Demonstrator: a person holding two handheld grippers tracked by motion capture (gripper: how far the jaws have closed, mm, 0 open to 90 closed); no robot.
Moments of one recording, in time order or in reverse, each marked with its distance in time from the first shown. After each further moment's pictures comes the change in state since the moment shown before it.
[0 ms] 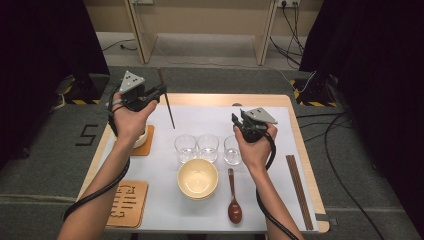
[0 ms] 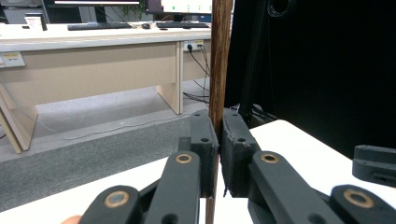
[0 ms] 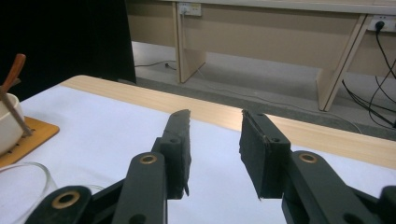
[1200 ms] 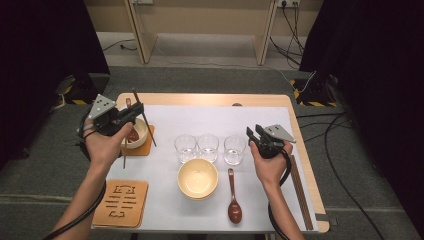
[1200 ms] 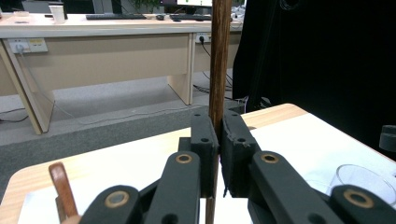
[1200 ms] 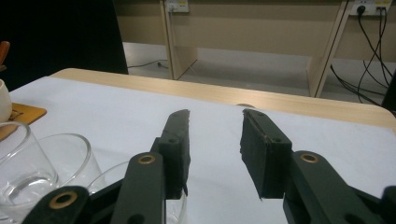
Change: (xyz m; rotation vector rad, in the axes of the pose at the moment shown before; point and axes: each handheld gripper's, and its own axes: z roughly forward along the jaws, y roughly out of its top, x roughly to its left) left arm 0.021 -0.037 -0.071 0.014 0.037 -0.027; right arm -0.028 -0.044 -0.035 -0.008 -0.022 0.056
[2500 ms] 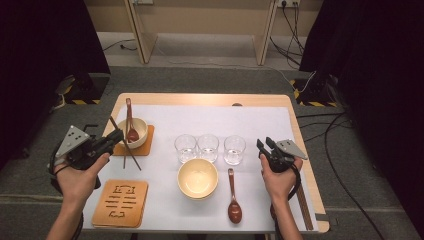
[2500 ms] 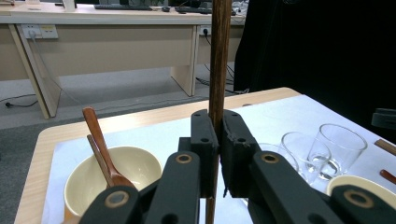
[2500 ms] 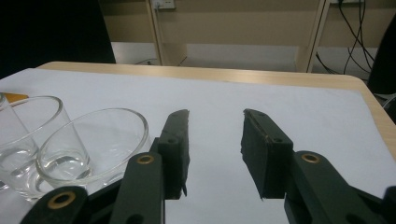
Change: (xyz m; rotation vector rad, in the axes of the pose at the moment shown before) left arm 0.004 -0.041 -0.074 0.010 0.005 -0.025; right arm -0.021 -0.038 -0.022 -0.001 -0.041 0.044
